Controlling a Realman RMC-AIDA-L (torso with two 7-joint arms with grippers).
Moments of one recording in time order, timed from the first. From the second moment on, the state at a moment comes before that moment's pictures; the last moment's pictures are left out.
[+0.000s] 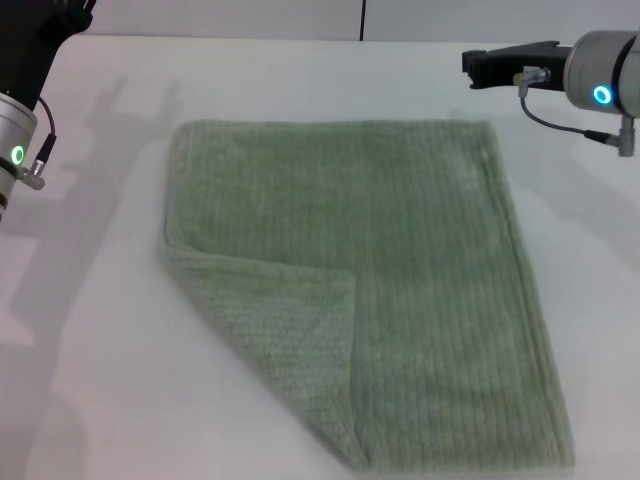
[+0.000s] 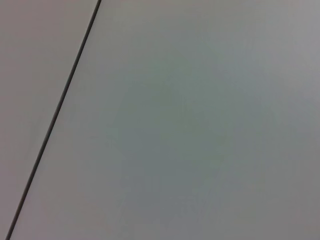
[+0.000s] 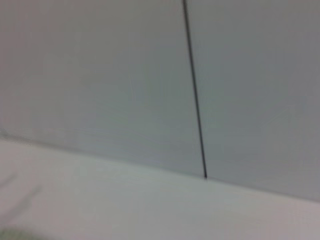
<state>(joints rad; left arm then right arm) -0.64 -2.08 0.62 0.03 0.77 1.32 -0.56 0.57 2.07 -1.47 -1.10 0.81 0.72 -0.48</state>
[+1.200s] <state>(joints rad) -0.65 -2.08 0.62 0.01 0.77 1.35 -0.58 0.92 2.01 -1.29 -0.65 0.64 1.03 -0.73</state>
